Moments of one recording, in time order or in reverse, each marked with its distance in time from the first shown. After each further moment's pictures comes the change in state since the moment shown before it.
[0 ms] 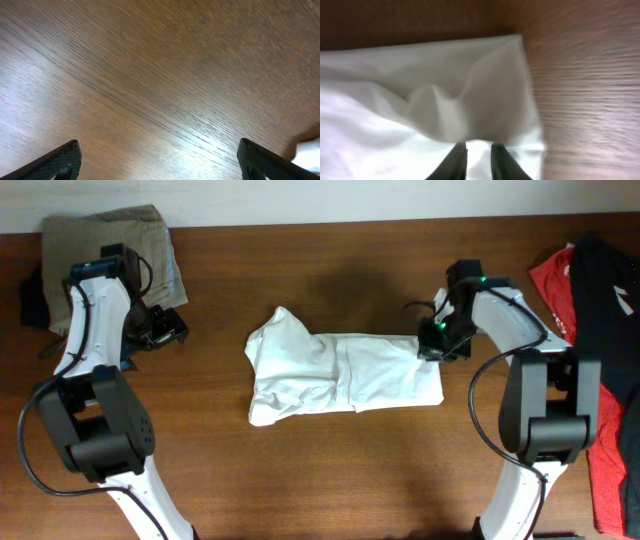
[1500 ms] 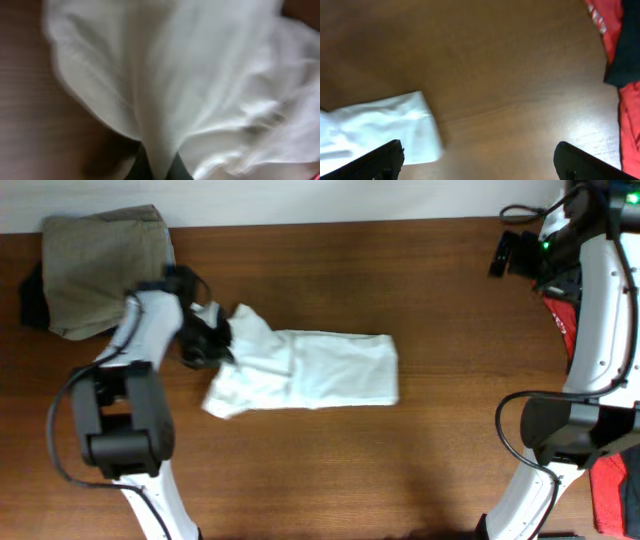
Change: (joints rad) left arm -0.150 -0.016 -0.177 0.145 0.401 0.228; right arm -0.177 -0.002 0.917 -0.713 0.185 0.022
